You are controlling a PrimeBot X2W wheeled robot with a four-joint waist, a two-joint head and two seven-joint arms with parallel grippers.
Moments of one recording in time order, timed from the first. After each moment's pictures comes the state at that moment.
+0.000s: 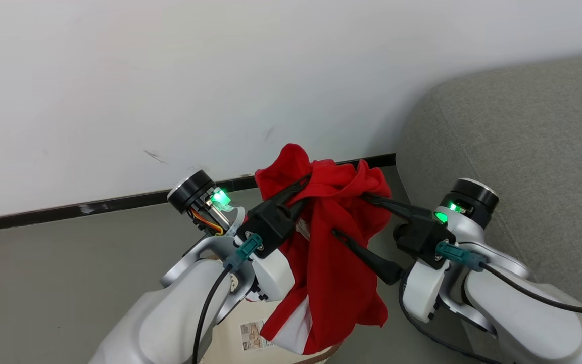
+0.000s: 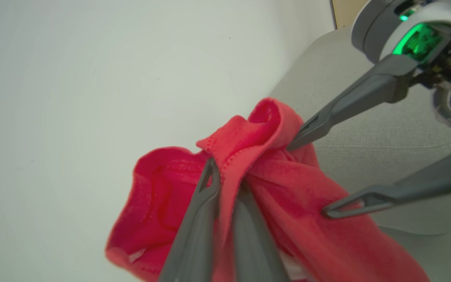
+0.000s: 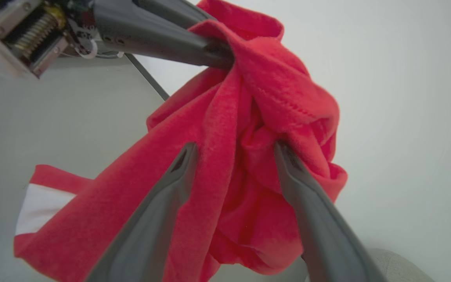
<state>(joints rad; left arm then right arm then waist) -0.61 0.07 -0.67 0.30 -0.08 -0.08 -0.12 -0.58 -0.38 0.85 0.14 0.17 0.13 -0.18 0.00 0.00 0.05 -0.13</state>
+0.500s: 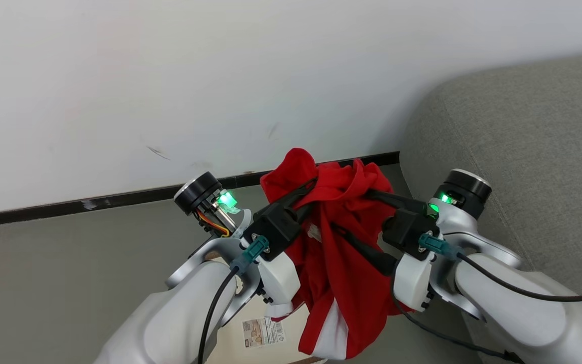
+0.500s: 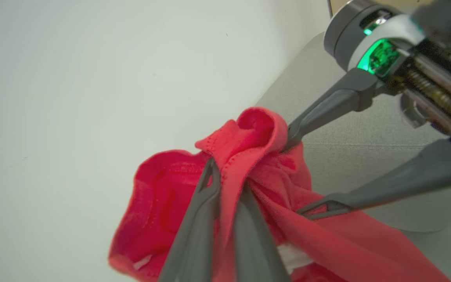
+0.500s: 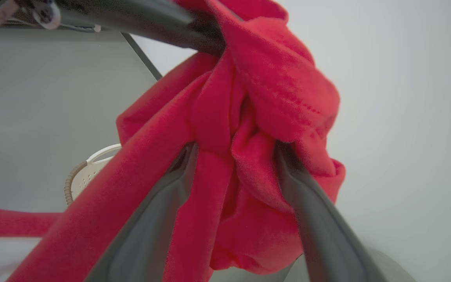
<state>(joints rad) -0.61 0.06 -0.68 0.29 -0.09 -0.08 -0.11 -0.65 -0.36 0.89 0.24 0.11 0.13 -0.17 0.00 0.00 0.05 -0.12</state>
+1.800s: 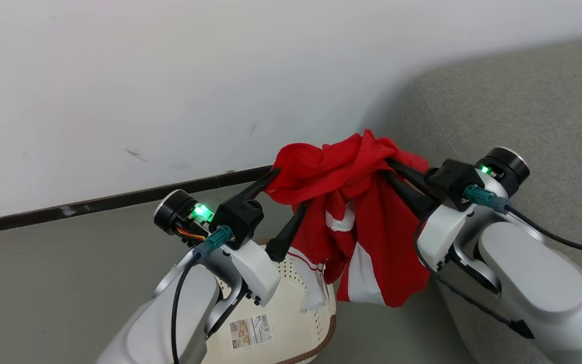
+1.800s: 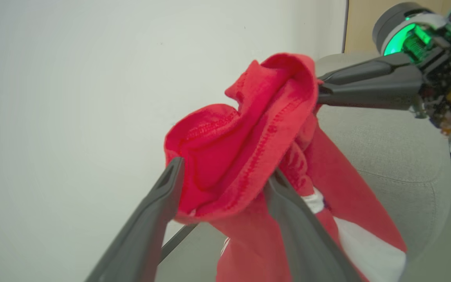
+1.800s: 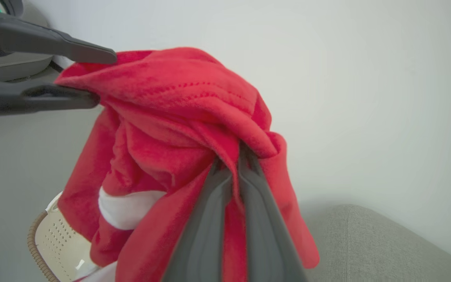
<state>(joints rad) -0.56 0.05 -0.60 0.34 -0.26 -0.07 -0.12 -0.66 -0.30 0.72 0.38 0.21 0.13 -0.24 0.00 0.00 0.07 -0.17</state>
